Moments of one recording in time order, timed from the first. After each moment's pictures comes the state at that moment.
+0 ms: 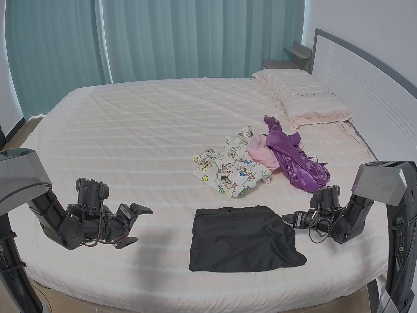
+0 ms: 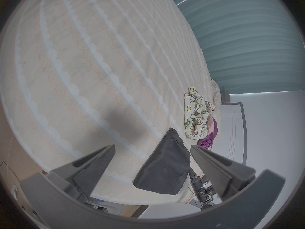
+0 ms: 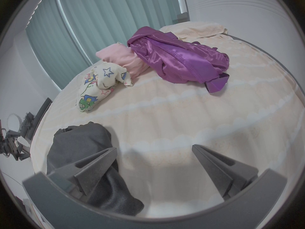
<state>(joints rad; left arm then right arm) -0.18 2.05 -0.58 -0.72 -0.31 -1.13 0.18 2.46 -0.79 -0.97 0.02 0.30</state>
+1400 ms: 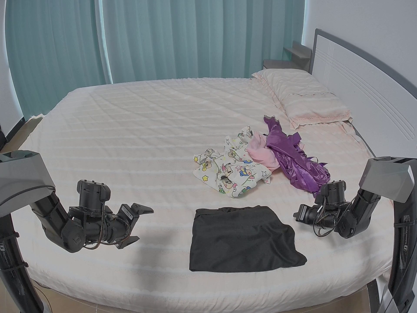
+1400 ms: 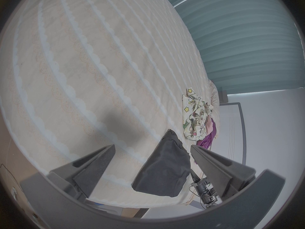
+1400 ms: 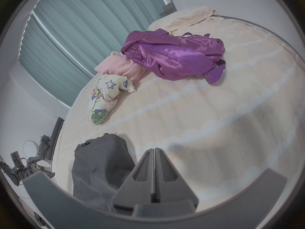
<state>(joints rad) -0.19 2.07 -0.56 -0.80 -0.29 -1.13 0.15 2.40 -0.79 -0.93 0.16 0.49</state>
